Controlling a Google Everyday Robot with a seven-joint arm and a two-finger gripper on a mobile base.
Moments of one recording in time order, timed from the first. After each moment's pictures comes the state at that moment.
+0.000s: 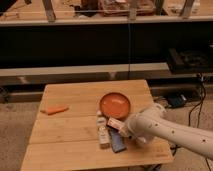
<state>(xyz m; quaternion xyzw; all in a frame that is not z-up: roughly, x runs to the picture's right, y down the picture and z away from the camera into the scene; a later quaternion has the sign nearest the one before) 0.099 0.213 0.762 0.09 -0.25 -0.90 0.34</state>
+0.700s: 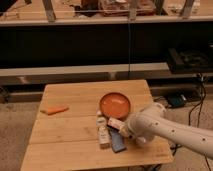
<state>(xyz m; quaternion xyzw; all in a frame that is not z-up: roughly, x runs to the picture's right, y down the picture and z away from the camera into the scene) 0.102 0.212 0.765 0.09 -0.25 -0.90 0.33</state>
